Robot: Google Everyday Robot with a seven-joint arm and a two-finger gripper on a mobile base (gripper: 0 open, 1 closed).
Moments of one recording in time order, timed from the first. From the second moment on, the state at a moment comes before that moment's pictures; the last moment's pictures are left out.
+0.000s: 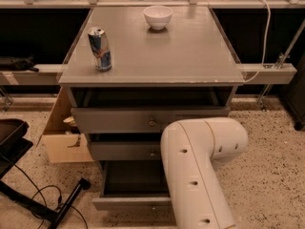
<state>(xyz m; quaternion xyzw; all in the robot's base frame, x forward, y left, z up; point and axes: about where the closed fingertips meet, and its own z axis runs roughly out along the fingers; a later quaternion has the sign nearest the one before) 0.486 -0.138 0.162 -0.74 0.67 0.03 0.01</state>
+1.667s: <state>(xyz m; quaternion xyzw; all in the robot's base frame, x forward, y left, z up) 0.491 -0.137 0.167 -0.73 0.68 0.05 0.00</state>
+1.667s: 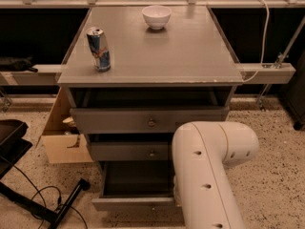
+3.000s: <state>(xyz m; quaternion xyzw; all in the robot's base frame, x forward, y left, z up) 0.492 -0.139 0.170 -0.71 0.70 0.08 0.01</state>
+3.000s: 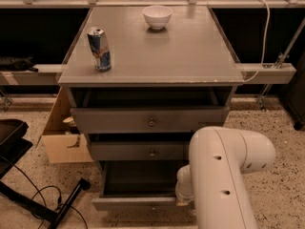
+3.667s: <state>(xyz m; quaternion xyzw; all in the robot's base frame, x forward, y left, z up) 0.491 -0.142 0.179 -0.71 0.70 0.08 0.02</state>
